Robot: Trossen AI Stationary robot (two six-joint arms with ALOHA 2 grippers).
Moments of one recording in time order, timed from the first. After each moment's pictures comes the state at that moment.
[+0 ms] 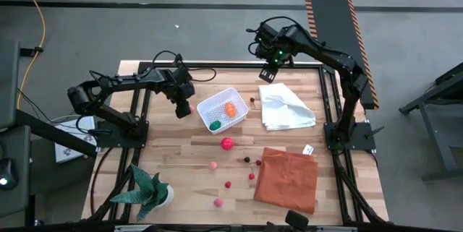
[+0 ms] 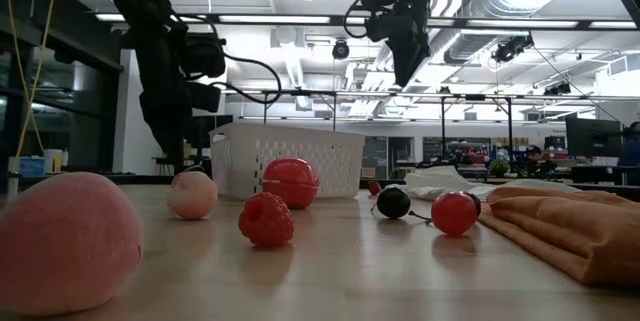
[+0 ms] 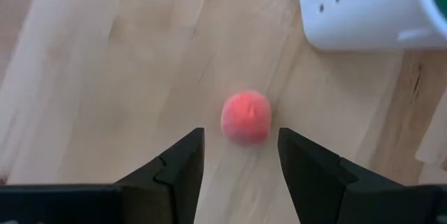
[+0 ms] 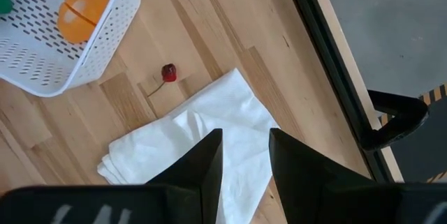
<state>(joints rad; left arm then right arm) 0.77 1.43 0.75 -0.65 0.17 0.23 -0.59 1.86 1.92 -1.37 0.02 -0.13</state>
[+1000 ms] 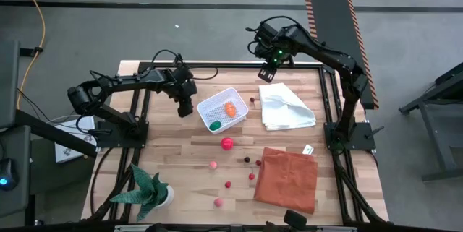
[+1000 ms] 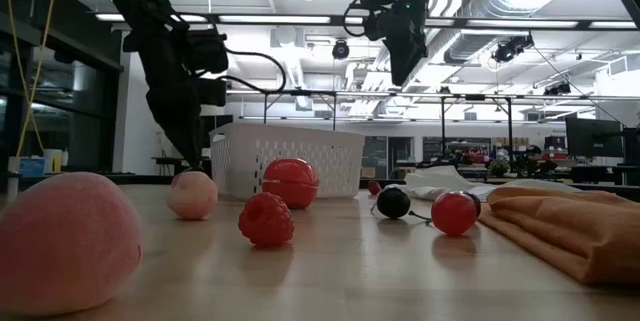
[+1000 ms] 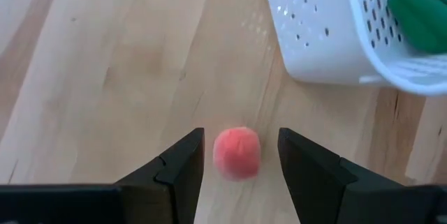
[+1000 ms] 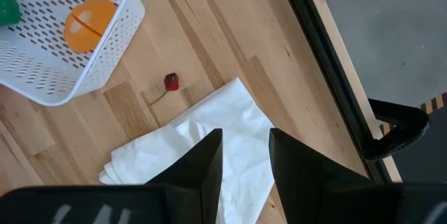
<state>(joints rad) 0.77 1.43 0.75 -0.58 0.22 0.29 -0.59 1.86 1.92 -1.35 0.01 -0.14</state>
